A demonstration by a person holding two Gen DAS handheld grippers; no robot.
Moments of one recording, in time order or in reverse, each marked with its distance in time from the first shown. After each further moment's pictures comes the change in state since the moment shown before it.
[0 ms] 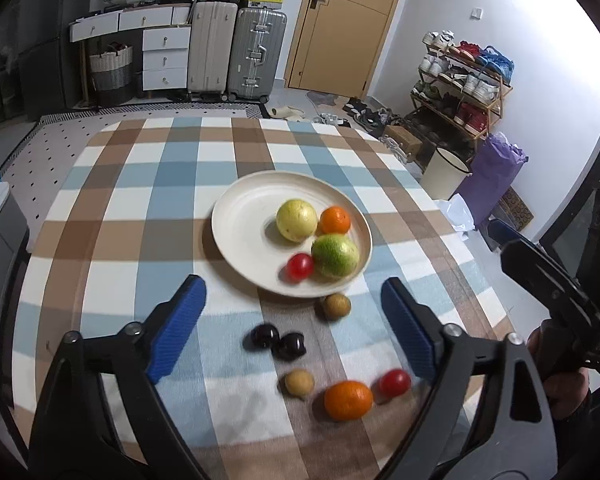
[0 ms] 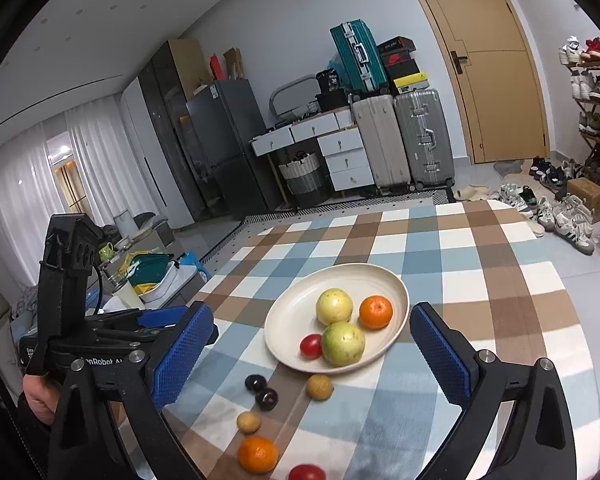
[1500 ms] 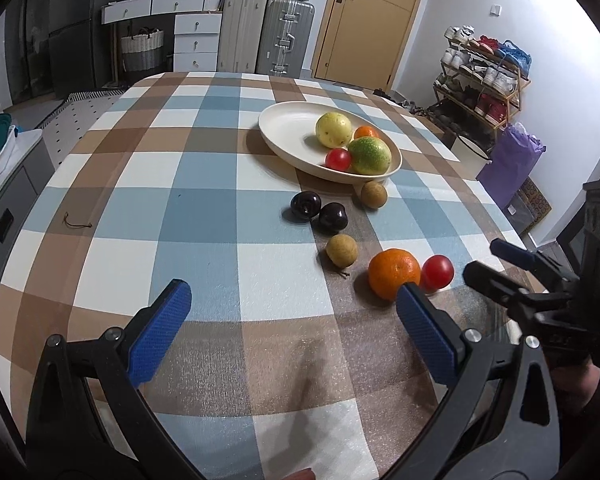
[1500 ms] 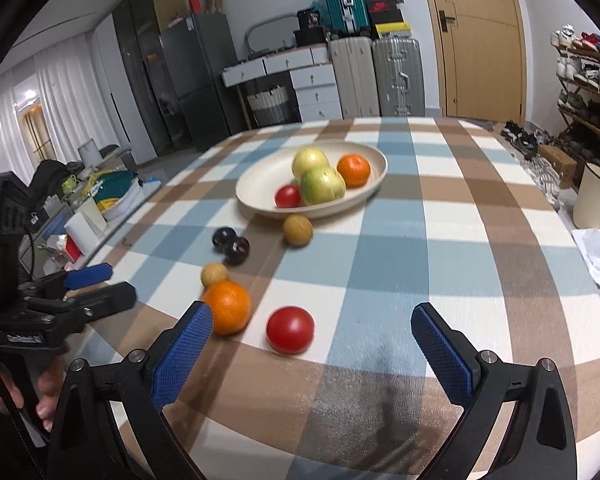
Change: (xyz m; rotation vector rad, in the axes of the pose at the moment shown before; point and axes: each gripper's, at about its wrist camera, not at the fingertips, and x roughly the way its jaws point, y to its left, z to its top) left arm -0.015 0.022 -0.125 -0.047 0.011 0.082; right arm 0.007 0.012 -0.114 -0.051 0.245 -0.177
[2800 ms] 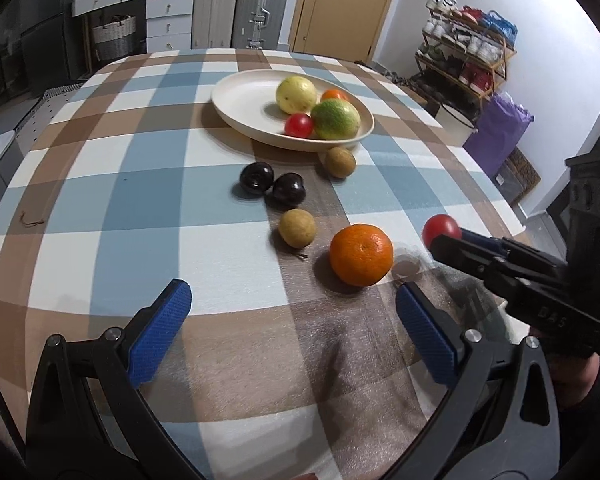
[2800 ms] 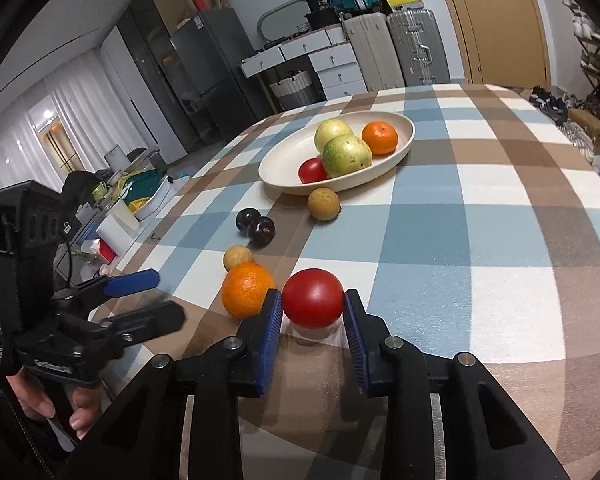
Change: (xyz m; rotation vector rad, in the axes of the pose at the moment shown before) left arm 0.036 -0.033 -0.001 0.069 0.103 -0.048; right arm 0.012 -0.010 -0.007 0.070 0.048 0.177
